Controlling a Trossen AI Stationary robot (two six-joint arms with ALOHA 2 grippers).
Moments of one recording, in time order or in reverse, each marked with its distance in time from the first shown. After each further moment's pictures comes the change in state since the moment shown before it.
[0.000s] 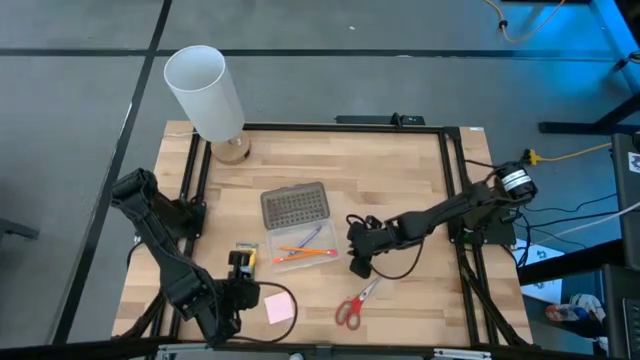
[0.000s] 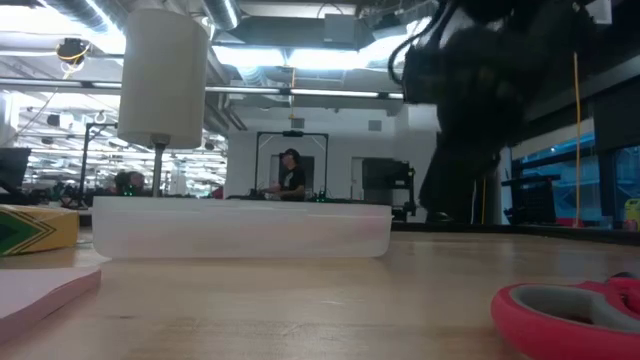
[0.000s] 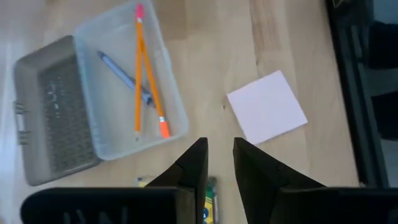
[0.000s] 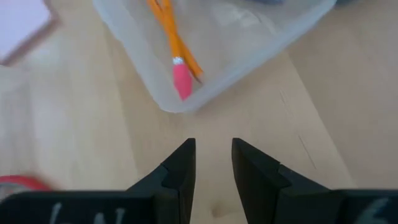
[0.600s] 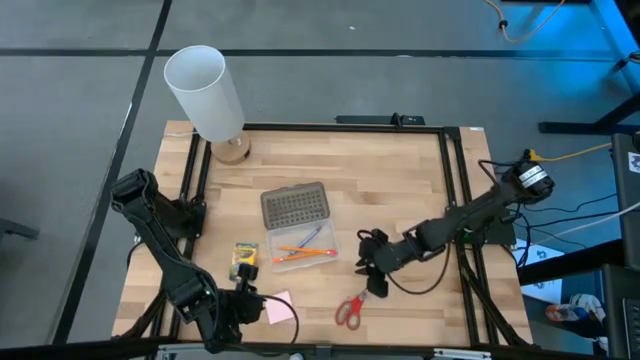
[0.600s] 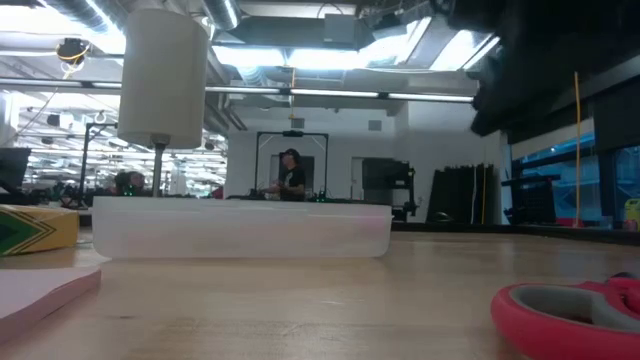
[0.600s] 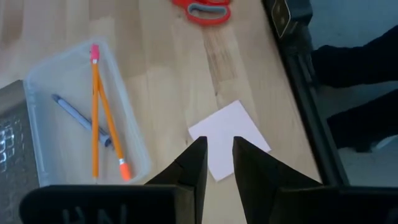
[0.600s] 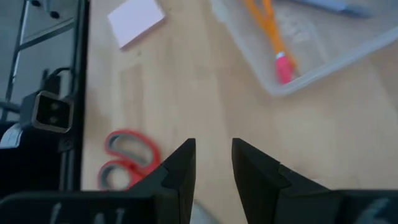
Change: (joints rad) left arm -0.018 0.000 -0.101 0.298 -0.008 0.151; right arm 0.169 -0.133 0.000 -0.008 -0.003 0.026
